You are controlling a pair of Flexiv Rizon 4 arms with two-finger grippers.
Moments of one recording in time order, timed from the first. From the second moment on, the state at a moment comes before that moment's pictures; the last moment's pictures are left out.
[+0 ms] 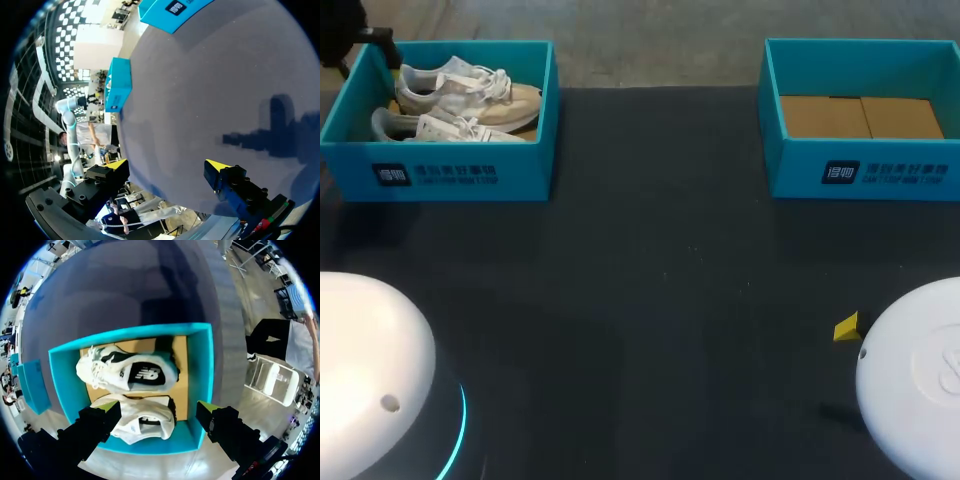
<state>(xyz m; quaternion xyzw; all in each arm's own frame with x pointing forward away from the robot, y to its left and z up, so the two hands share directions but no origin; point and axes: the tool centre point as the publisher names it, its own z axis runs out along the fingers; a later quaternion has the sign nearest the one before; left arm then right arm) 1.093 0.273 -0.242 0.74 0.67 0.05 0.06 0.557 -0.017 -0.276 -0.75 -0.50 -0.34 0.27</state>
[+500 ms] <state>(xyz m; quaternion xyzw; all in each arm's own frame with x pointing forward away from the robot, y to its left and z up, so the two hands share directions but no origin) 1.060 0.289 -0.268 0.75 0.66 0.04 0.05 0.557 -0.017 -0.276 -0.75 -0.50 -0.34 0.27</state>
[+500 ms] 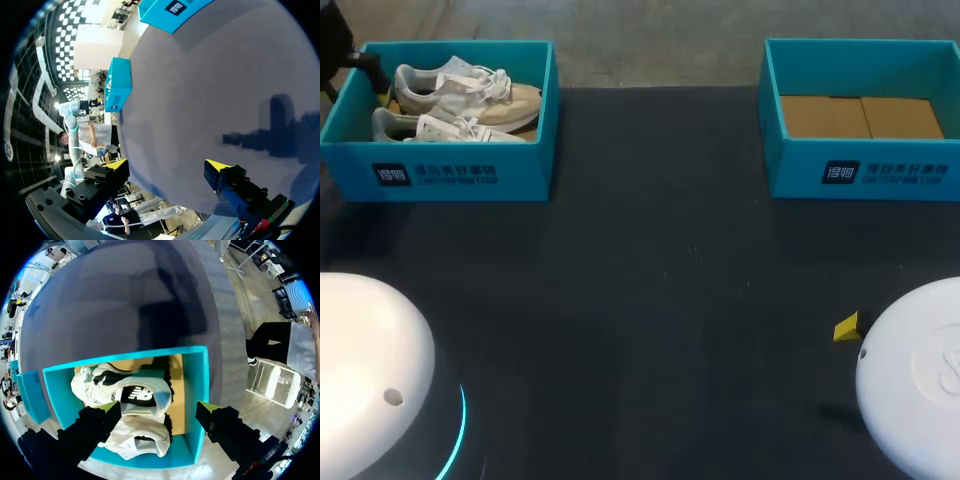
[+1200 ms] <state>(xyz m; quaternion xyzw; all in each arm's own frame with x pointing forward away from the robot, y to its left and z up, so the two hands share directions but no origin) 1.073 0.293 -0.303 0.75 0.66 0.05 0.04 0.557 -0.017 -0.276 -0.75 -0.50 -0.34 0.27</state>
